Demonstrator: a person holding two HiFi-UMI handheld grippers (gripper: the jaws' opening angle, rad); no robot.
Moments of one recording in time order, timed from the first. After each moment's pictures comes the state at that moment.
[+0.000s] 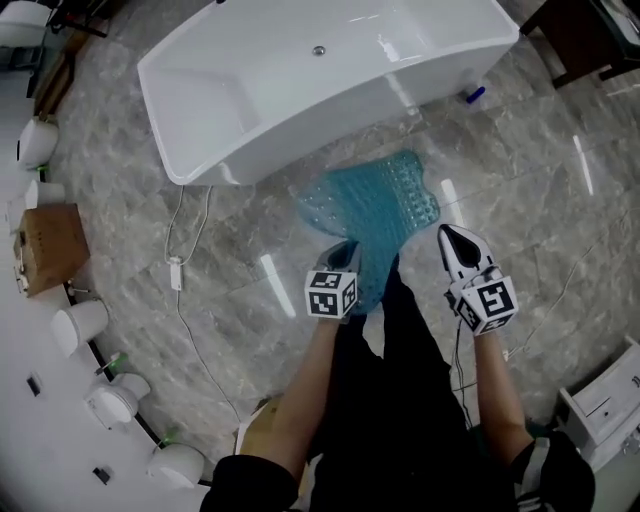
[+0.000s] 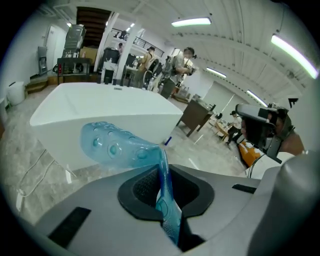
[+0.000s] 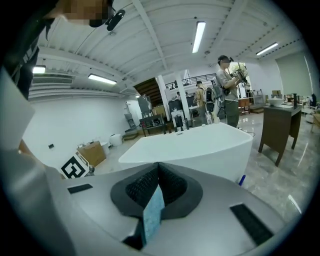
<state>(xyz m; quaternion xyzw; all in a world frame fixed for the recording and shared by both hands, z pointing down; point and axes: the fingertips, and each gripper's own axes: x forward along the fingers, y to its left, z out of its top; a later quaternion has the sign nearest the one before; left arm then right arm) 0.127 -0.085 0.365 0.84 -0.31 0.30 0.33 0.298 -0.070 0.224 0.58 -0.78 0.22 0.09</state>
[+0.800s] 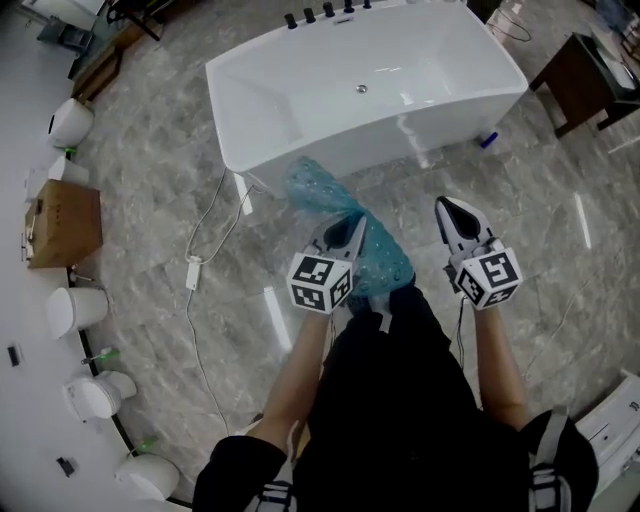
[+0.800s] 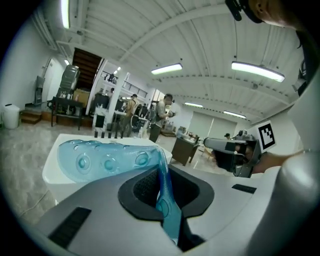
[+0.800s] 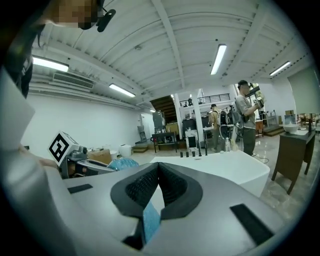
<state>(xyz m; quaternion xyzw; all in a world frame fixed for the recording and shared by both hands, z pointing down) 0.018 -0.088 0.107 0.92 -0.32 0.13 0.18 0.157 -0.066 0.057 0.56 -0.82 0.10 0.05</state>
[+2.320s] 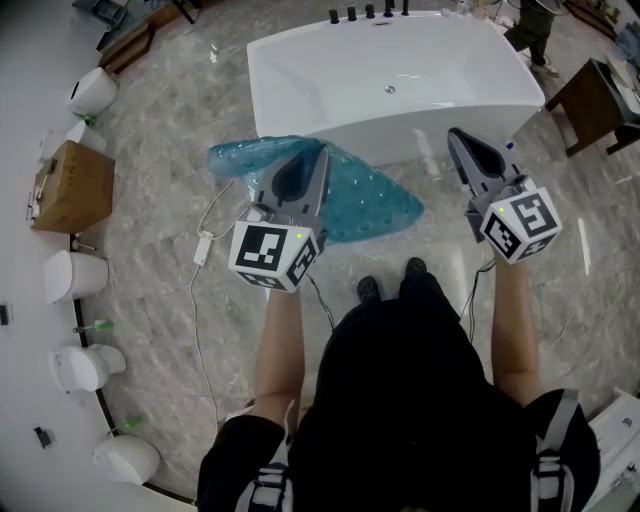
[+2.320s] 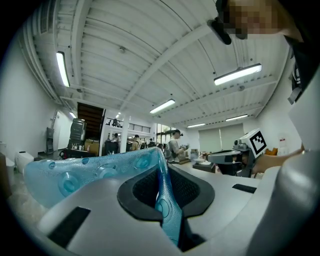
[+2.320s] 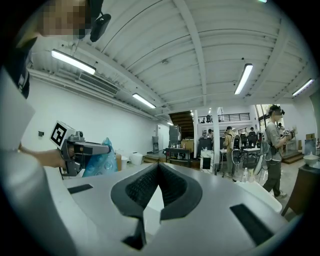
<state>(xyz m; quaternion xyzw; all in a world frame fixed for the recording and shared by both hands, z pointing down) -0.135 -0.103 -0.053 0.91 -0.41 0.01 -0.01 0.051 -0.099 -0.046 0.49 -0.87 -0.01 0.02</state>
